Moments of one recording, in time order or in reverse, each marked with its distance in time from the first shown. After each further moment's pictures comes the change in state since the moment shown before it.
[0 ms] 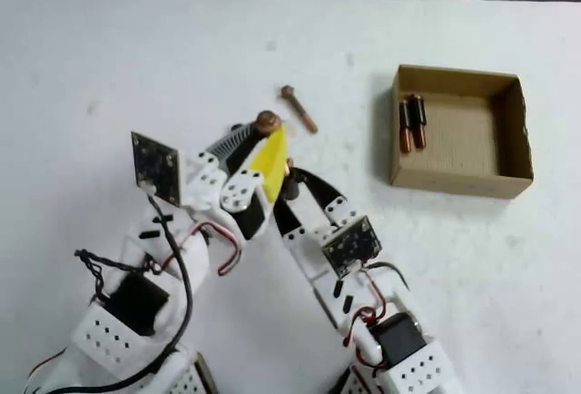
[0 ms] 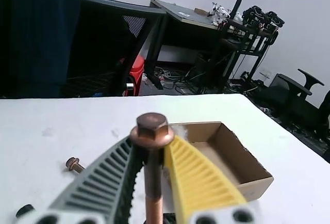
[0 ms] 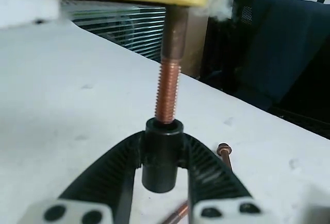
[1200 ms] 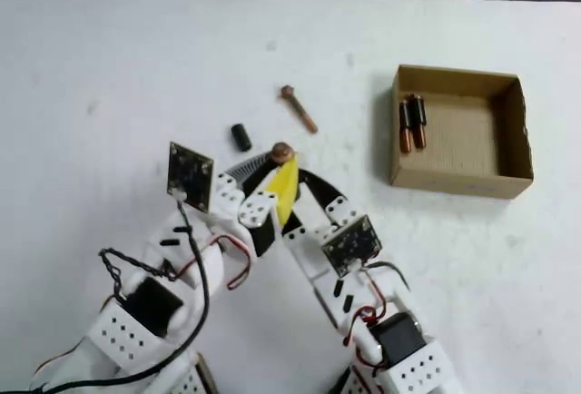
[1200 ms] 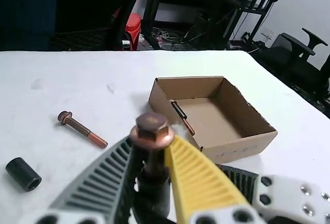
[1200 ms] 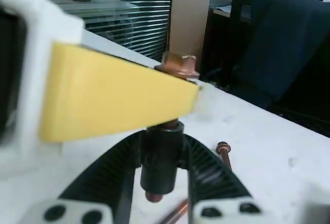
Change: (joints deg) left arm 3.1 -0.1 9.0 -0.4 0.6; right arm 0.2 0.1 0.0 0.0 0.0
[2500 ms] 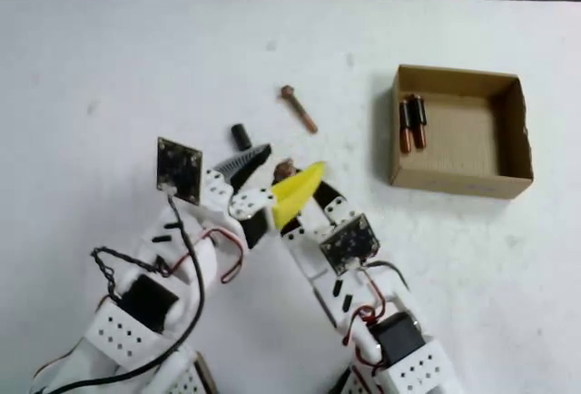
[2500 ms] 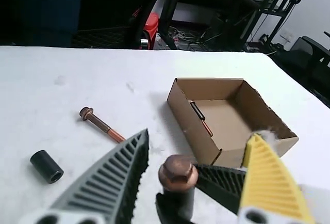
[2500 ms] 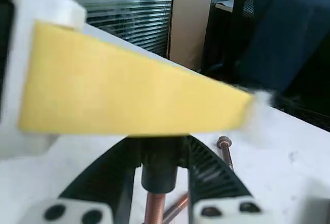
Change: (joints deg) left arm -3.8 0.0 0.0 1.3 -0.1; right arm 0.4 0.0 0.0 0.1 0.1
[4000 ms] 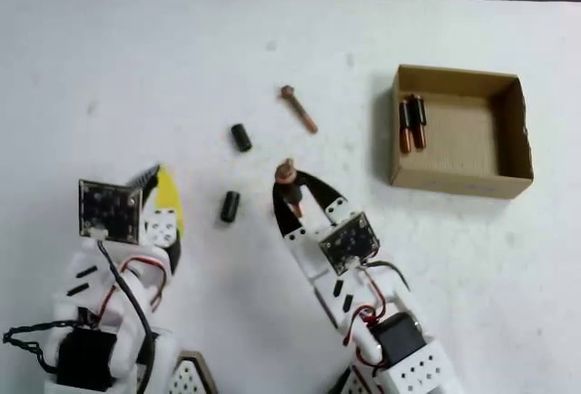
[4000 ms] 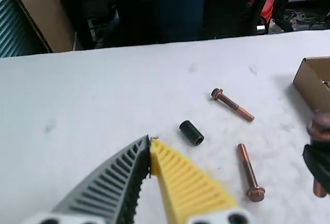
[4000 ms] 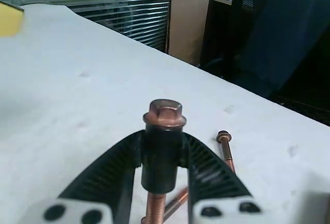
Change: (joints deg) left arm -24.4 -26.2 -6.3 40.5 -18.5; right arm 0.0 0.0 0.0 1.8 0.0
